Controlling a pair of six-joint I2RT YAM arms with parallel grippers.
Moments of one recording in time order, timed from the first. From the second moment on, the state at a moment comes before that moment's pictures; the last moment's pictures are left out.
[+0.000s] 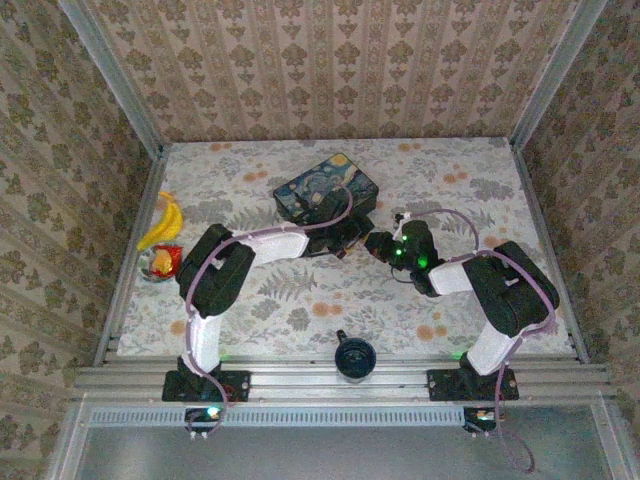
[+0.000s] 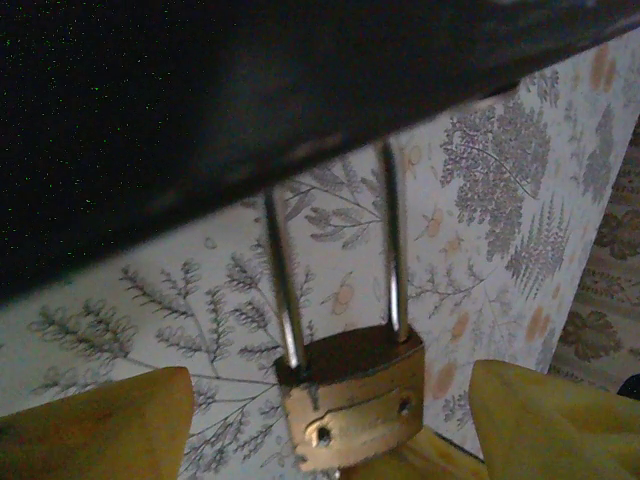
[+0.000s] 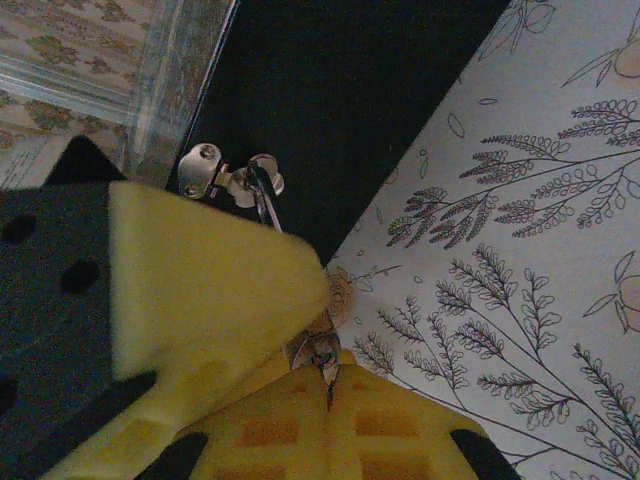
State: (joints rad) left arm -0.80 1.98 1.27 -0.06 0.19 -1.29; right arm 0.37 1.70 0.54 0.71 -0.29 0.95
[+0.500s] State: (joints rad) left arm -0.80 1.97 1.18 0.12 0.10 -1.28; right arm 0.38 1.72 0.56 0.72 -0.28 0.97
